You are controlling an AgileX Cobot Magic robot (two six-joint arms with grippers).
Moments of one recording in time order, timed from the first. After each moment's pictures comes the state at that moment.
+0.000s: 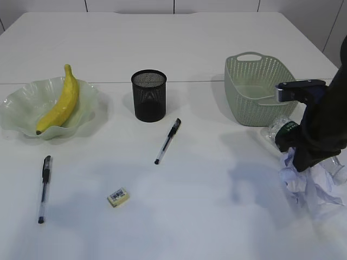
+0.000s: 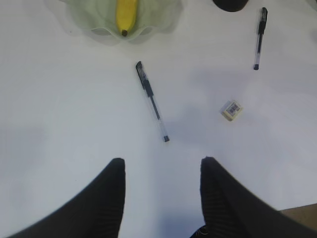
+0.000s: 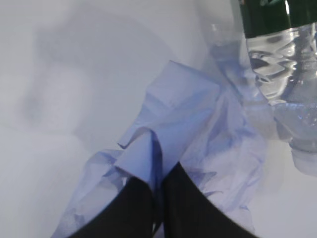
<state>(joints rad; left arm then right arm) -0.02 0.73 -0.92 -0.18 1.14 -0.02 0.15 1.74 -1.12 0.07 0.91 -0.11</state>
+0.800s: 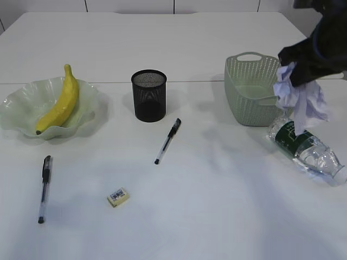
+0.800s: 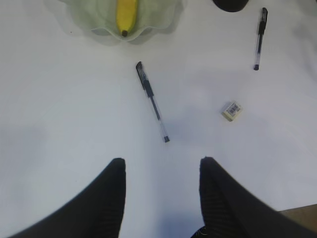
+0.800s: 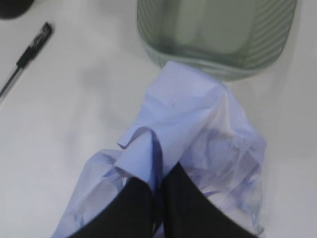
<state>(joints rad) -0.02 0.73 -0.92 -0.18 1.14 -0.02 0.15 1.63 -1.38 0.06 0.89 -0.09</state>
